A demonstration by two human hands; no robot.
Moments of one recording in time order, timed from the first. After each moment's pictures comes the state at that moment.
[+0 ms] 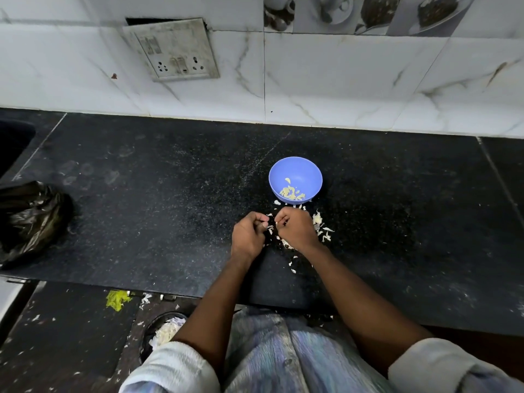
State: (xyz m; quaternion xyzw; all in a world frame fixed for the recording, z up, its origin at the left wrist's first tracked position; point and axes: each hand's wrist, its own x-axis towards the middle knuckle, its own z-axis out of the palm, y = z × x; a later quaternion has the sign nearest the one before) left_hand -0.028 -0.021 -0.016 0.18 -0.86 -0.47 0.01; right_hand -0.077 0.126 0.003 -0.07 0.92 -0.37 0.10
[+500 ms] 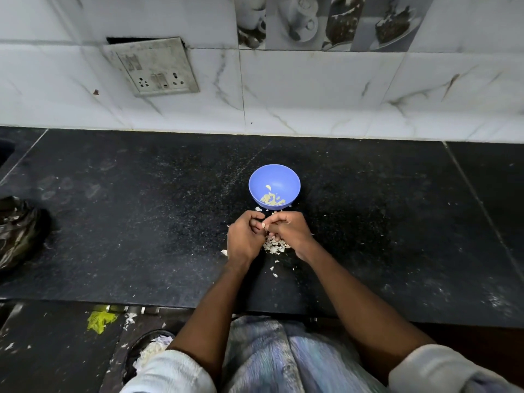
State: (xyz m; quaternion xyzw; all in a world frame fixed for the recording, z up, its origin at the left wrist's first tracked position) left_hand -0.031 0.020 0.008 0.15 -0.85 -0.50 0.05; right_hand -0.070 0.161 0.027 0.03 0.75 -0.63 0.20
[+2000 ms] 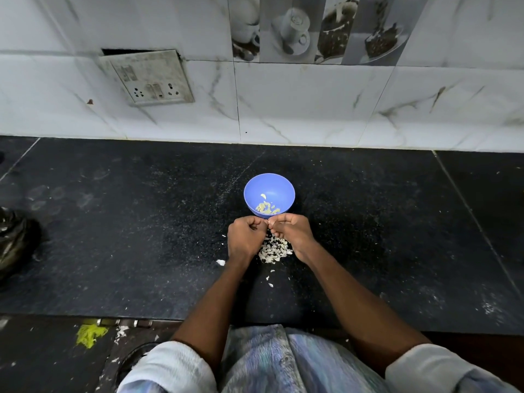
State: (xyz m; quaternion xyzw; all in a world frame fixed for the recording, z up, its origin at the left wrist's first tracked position) left_hand -0.060 0.027 0.009 0.16 -0.85 -0.51 0.05; right_hand -0.091 0.171 0.025 0.11 0.68 -0.70 0.19
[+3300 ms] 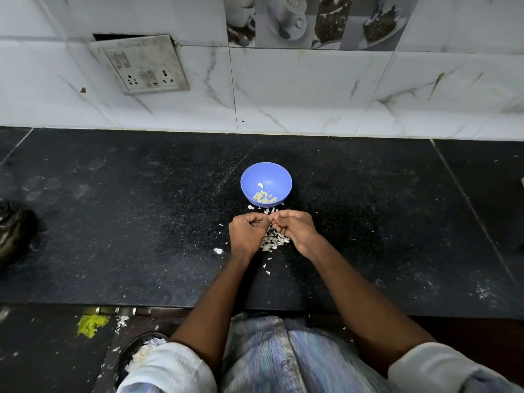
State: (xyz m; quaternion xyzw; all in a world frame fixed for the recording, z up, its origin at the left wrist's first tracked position) left_hand -0.038 0.044 0.008 0.14 -0.80 -0.58 0.07; right_hand -0.078 0.189 0.019 0.12 0.63 -0.73 0.23
